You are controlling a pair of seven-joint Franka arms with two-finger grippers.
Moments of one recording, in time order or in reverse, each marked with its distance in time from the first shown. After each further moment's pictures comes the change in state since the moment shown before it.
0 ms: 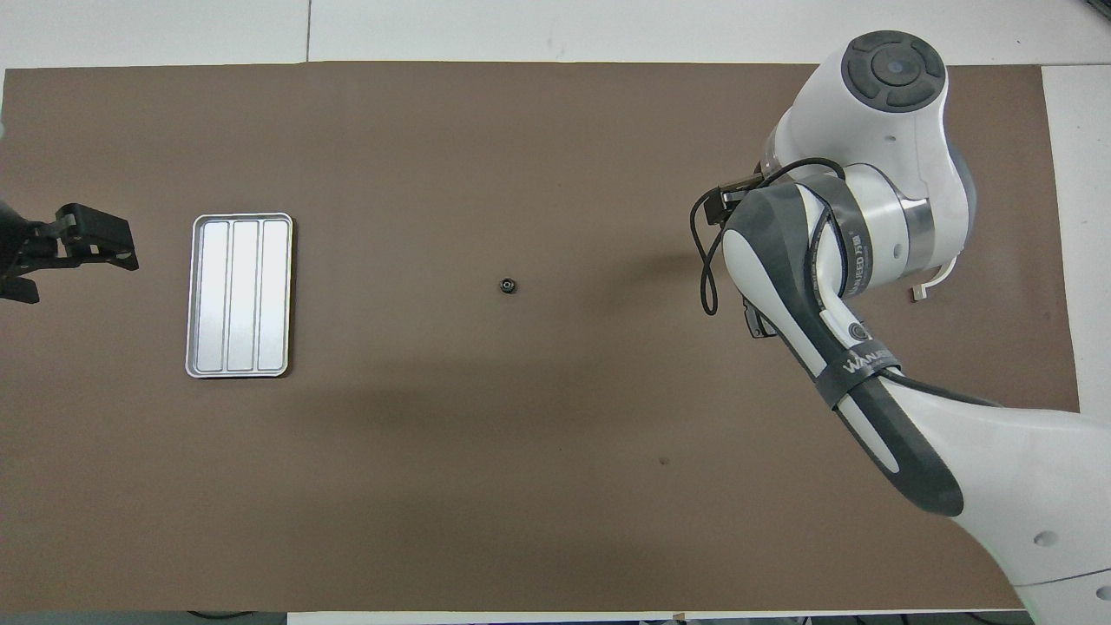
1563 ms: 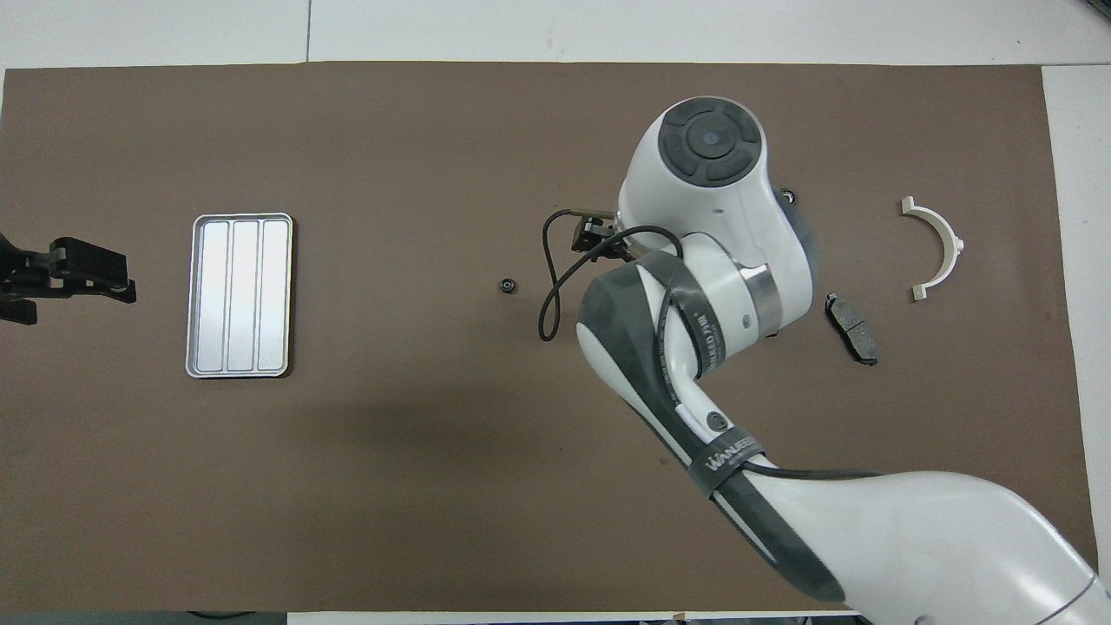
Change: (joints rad) left arm 0.033 -0.016 -0.019 -0.017 -0.051 -0.036 0.136; right arm 0.300 0.044 0.013 0.023 0.088 0.018 0.835
